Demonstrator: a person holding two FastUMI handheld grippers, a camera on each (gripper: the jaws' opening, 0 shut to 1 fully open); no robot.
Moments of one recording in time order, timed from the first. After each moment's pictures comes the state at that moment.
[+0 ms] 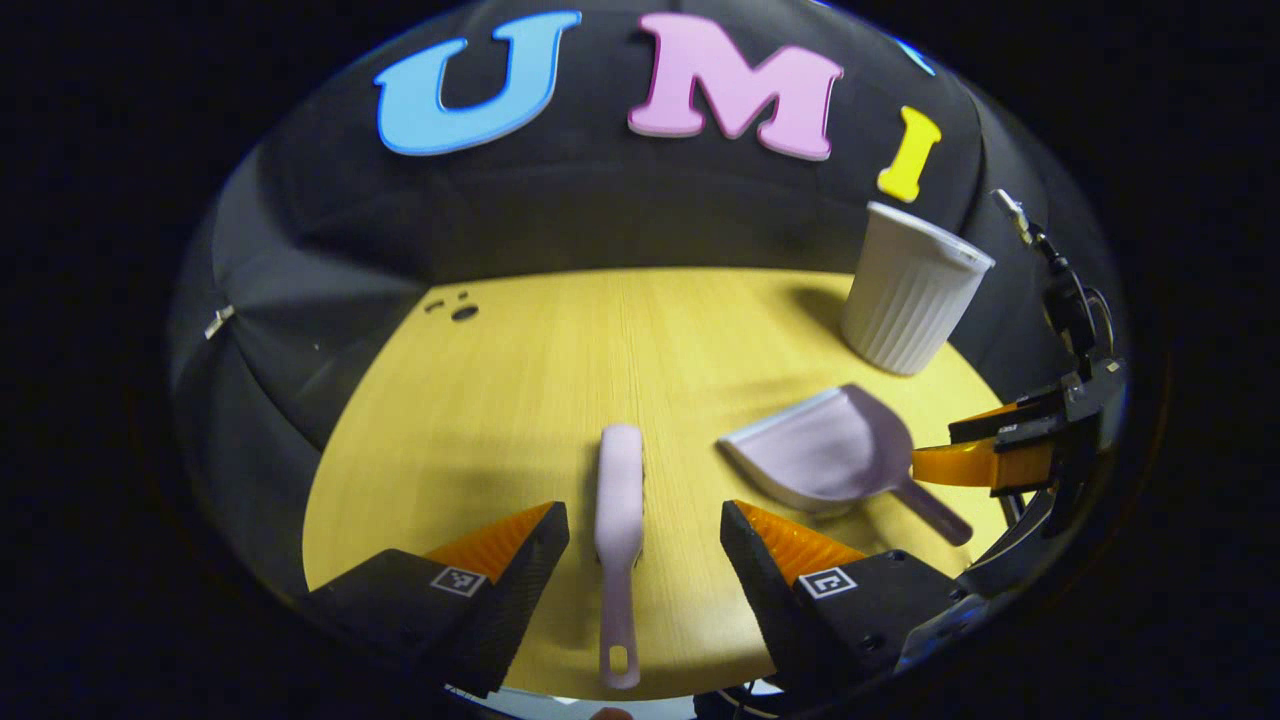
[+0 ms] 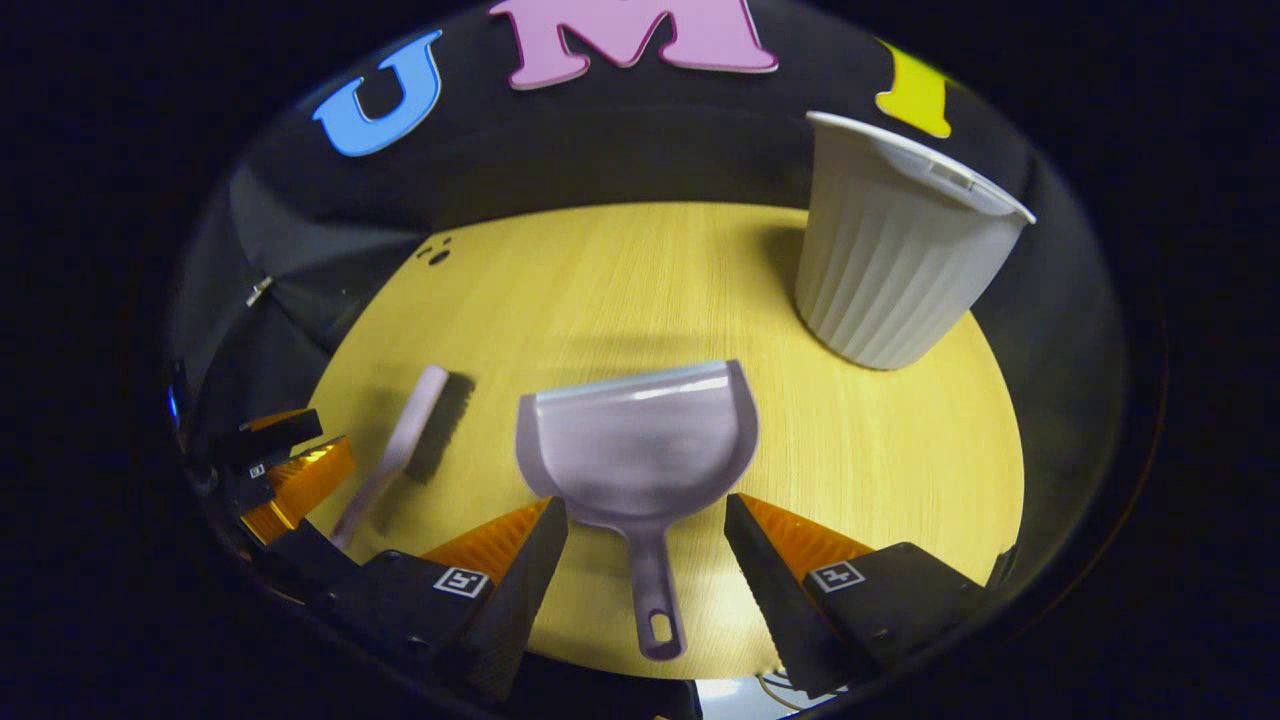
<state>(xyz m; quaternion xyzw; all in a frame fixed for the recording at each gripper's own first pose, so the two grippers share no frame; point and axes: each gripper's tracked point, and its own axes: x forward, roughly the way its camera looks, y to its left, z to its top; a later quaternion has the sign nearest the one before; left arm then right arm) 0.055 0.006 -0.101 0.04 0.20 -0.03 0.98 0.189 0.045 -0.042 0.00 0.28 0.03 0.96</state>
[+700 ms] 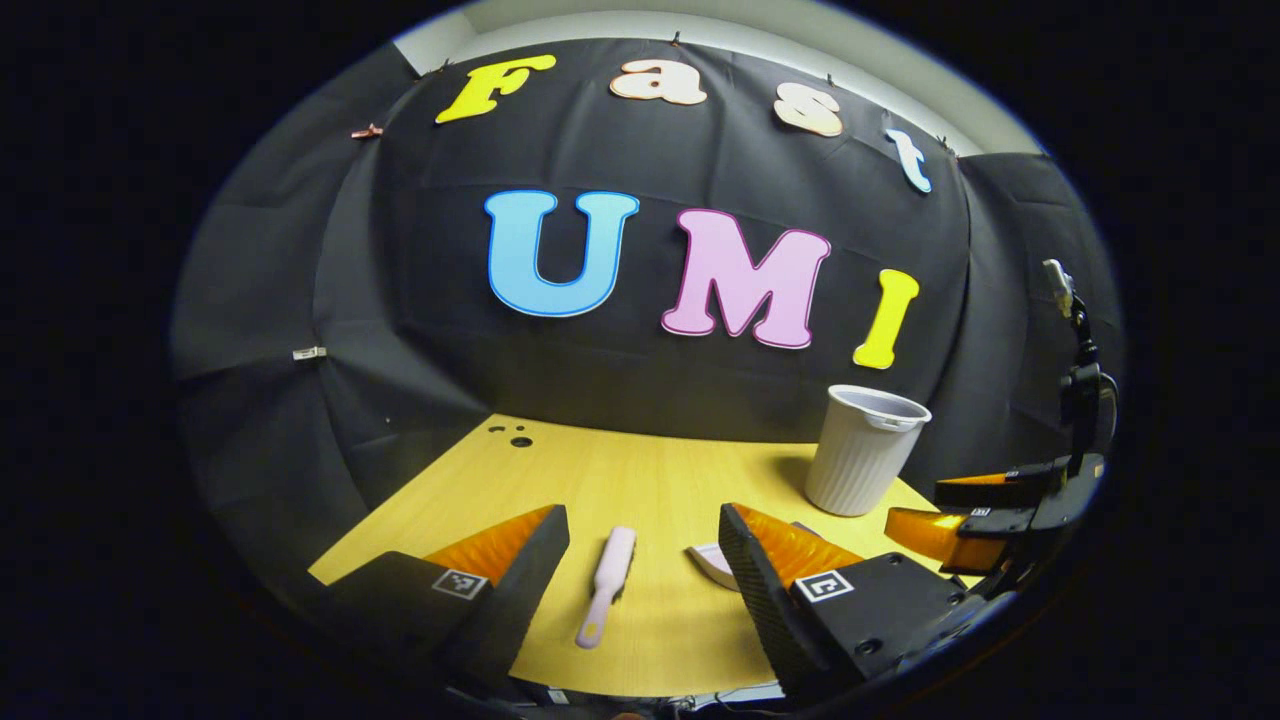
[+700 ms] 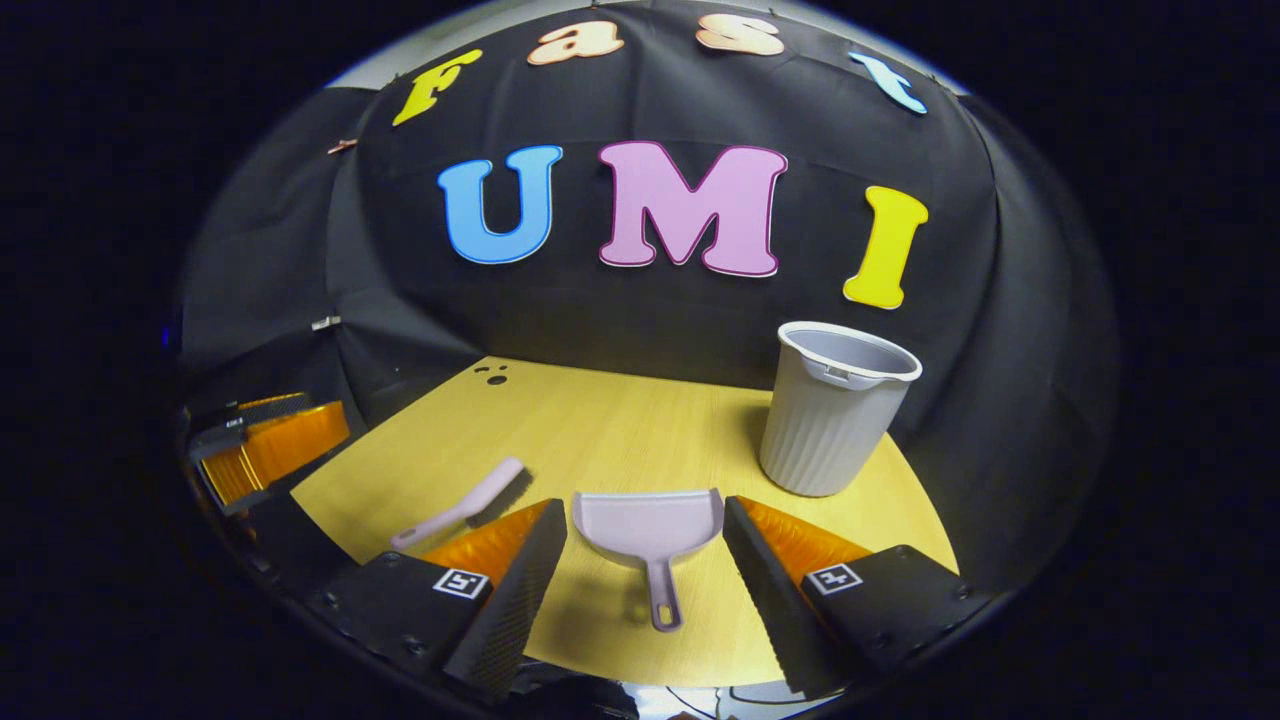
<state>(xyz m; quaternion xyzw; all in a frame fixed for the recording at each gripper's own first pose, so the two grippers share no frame) -0.084 -0.018 -0.018 -0.03 0.00 -0.01 1.00 0.054 0.067 0.033 -0.10 0.04 0.05 0.99</state>
